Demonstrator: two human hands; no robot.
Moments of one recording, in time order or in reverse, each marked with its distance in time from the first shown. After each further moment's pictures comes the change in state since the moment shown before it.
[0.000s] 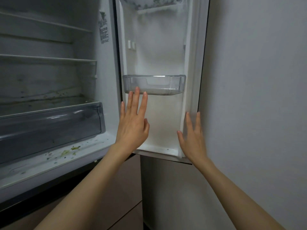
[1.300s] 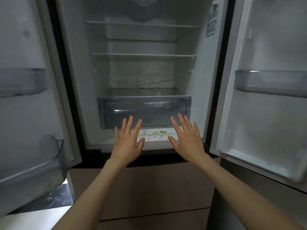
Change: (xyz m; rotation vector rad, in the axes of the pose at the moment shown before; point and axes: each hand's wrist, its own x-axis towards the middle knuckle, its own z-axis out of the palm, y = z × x) left_hand -0.160 -0.137 -0.112 0.431 -0.281 -0.689; right_hand -0.027 -0.179 0.135 -0.018 -0.411 -0.711
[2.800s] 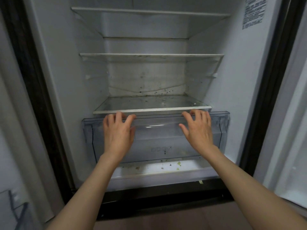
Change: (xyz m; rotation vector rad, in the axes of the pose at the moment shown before) left_hand 0.158 -0.092 0.022 0.169 0.503 0.058; right_hand 0.172 0.022 0.080 -0.058 0.453 0.066
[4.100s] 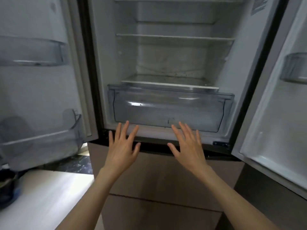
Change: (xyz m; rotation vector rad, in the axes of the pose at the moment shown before) left_hand -0.188 0.066 -0.103 -0.018 -0.379 -0.218; right_hand -0.162 -0.022 -0.102 0.368 -0.410 -0.181
